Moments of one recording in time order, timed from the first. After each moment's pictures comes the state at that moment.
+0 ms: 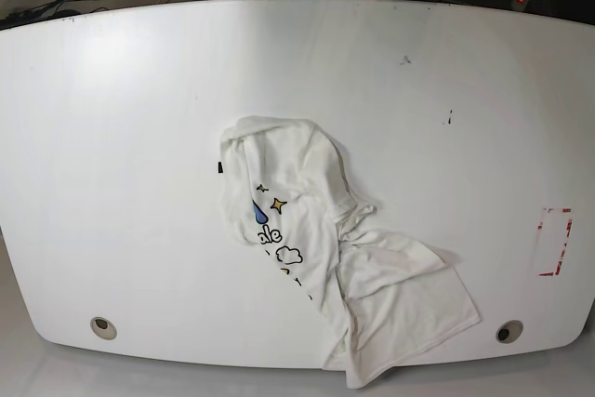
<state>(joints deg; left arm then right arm) 32.1 -6.4 -5.4 43.5 2.2 -4.6 1.8 -31.5 1.4 8.7 44.9 -0.9 22.0 -4.1</state>
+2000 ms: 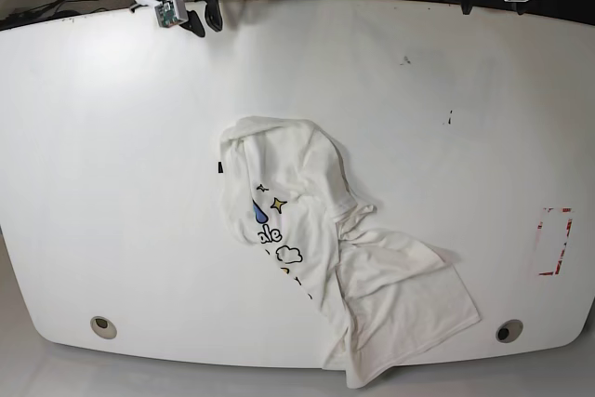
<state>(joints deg) 61.4 -7.1 -18.1 111.9 -12.7 -4.8 2.3 -45.6 2.3 15.5 110.8 6.2 32.5 -14.9</state>
